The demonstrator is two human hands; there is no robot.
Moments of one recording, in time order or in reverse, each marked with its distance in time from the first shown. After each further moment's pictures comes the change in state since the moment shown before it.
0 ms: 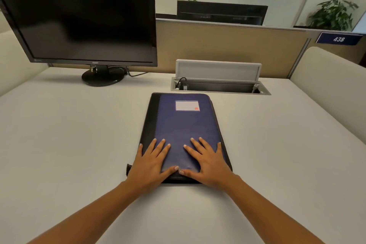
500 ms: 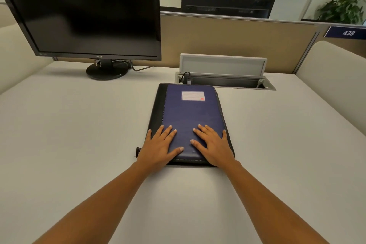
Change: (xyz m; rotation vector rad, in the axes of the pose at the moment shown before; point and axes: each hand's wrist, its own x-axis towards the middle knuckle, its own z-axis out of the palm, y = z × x) left_hand 0.034 -0.006 0.006 -0.061 0.031 -0.006; right_hand 0.029 0.013 -0.003 0.184 0.114 0.148
